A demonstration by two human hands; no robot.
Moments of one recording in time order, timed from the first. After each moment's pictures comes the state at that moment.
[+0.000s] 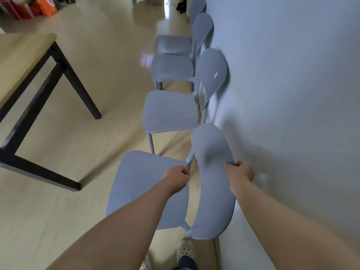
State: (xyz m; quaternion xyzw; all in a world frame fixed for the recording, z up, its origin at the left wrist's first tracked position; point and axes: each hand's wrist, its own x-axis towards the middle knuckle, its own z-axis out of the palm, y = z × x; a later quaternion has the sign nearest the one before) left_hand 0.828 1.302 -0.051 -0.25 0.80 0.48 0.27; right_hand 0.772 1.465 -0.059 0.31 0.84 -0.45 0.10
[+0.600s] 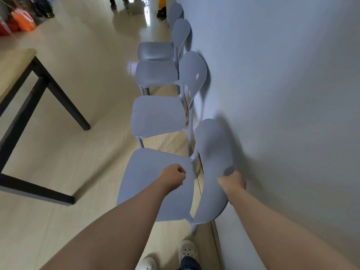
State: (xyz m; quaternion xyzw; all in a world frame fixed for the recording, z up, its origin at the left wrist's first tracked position) left_hand 0.832 1.320 -0.042 -0.21 0.82 0.46 0.27; right_hand 0.812 1.490 -0.056 0.31 0.84 -0.38 0.21
